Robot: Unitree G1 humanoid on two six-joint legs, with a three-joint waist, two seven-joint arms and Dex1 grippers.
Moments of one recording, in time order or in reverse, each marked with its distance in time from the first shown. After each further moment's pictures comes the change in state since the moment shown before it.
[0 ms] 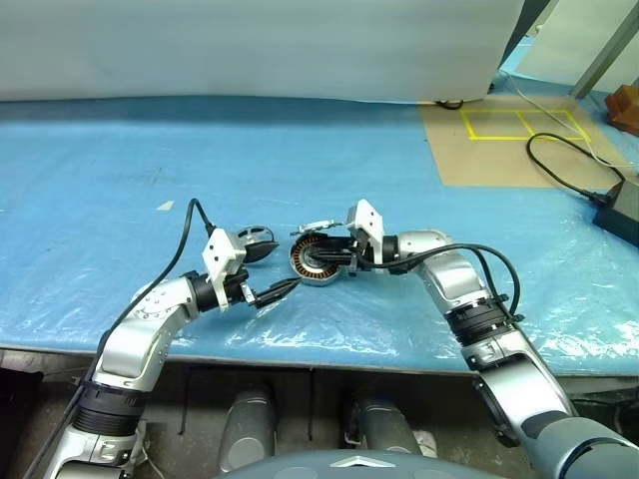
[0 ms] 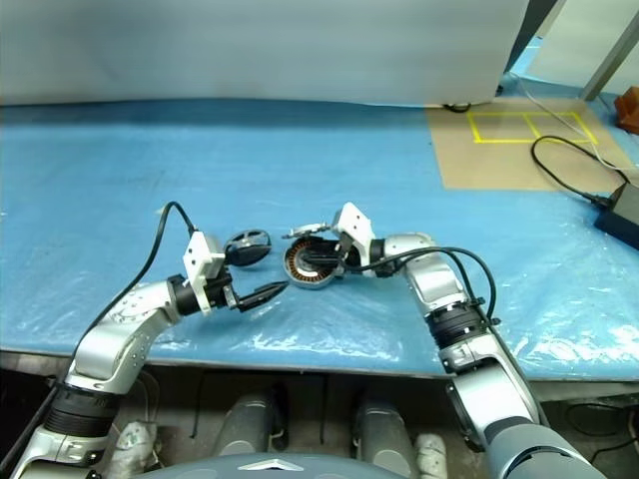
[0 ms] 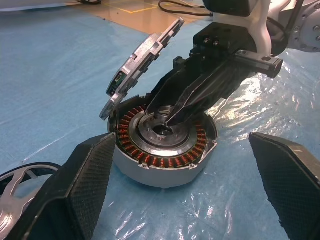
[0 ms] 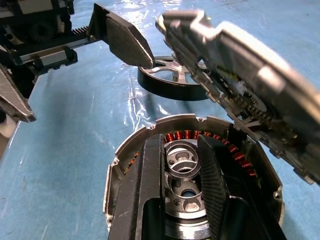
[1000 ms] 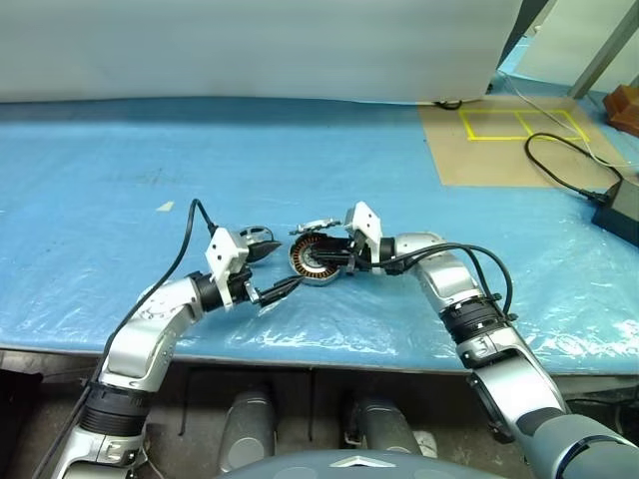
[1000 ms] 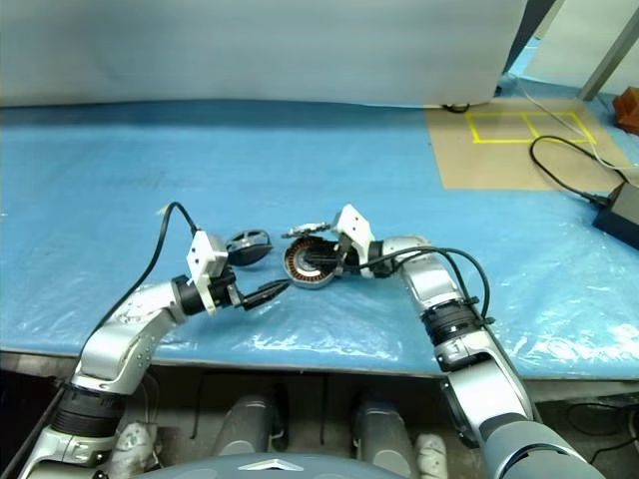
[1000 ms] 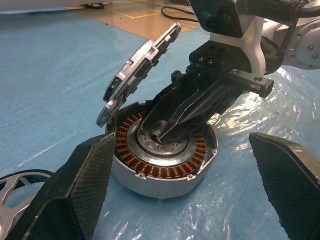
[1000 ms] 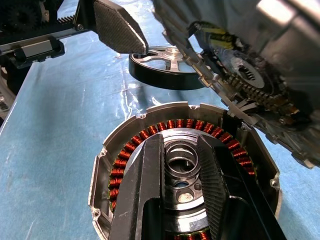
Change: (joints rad) left arm -0.006 -0.031 0.000 0.001 -0.004 0.013 0.022; right arm -0.019 0.015 0.000 0.073 -0.022 -0.044 0.008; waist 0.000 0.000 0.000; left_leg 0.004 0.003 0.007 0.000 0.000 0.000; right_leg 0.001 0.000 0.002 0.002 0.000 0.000
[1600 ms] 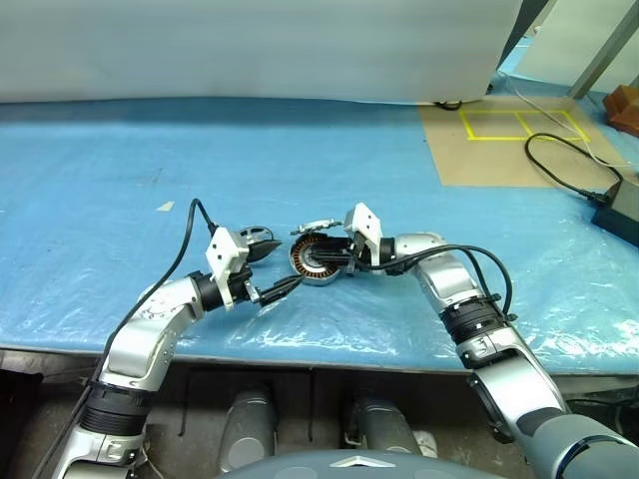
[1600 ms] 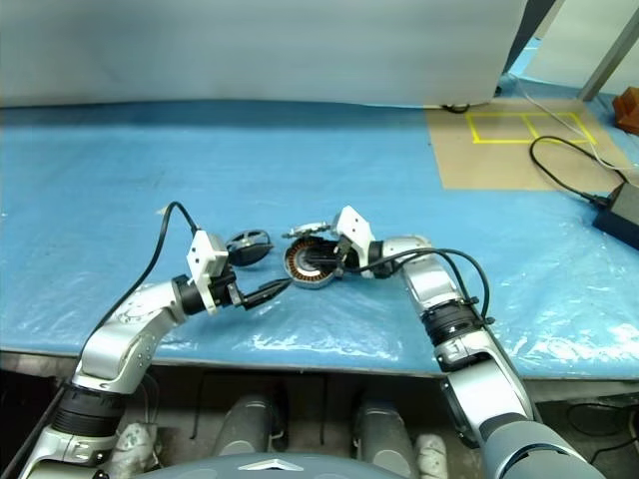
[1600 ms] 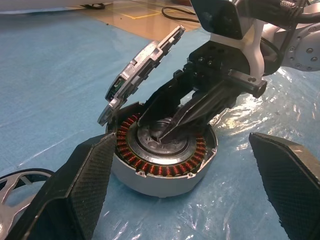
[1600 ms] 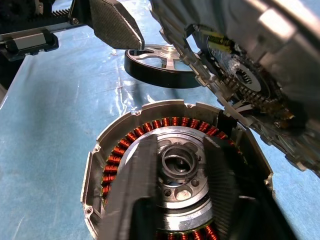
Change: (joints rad) left arm 0.001 -0.002 0.000 0.001 0.001 0.000 0.001; right arm 0.000 0.000 -0.005 0.020 -0.010 -0.021 -0.008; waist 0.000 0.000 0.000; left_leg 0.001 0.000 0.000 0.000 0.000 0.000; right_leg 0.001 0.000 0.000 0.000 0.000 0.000
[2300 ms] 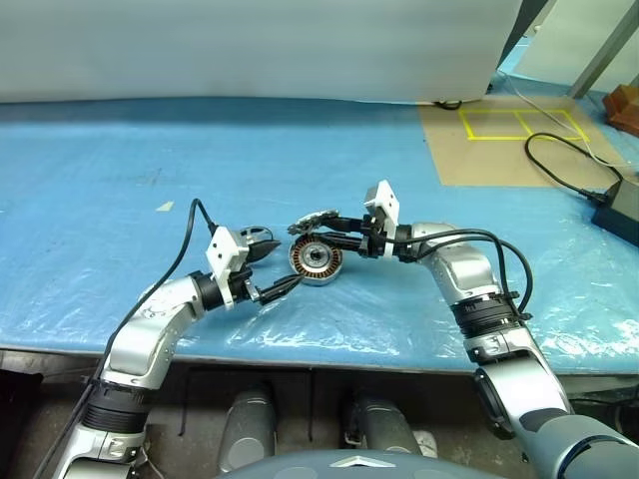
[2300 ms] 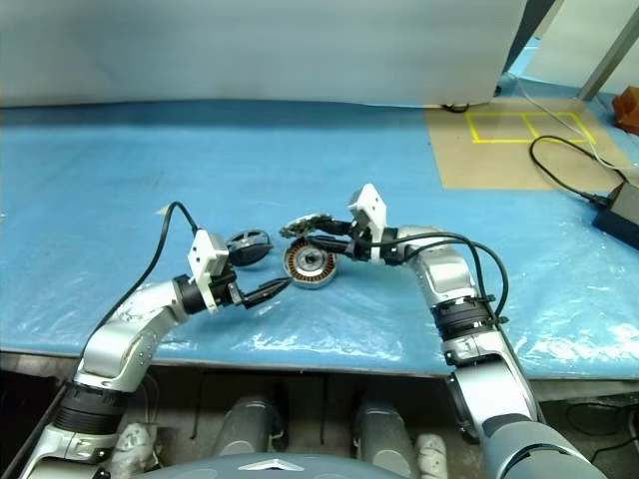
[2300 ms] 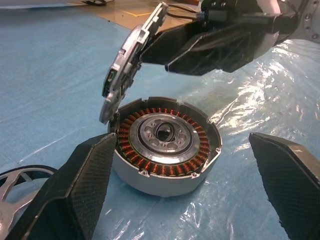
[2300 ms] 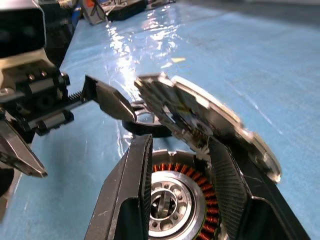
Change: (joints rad) left arm -0.010 -0.004 0.000 0.022 0.000 0.002 -0.001; right arm 0.001 -0.020 -0.126 -0.150 0.143 0.180 0.010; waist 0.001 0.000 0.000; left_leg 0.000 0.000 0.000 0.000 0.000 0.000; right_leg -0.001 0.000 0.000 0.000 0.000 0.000
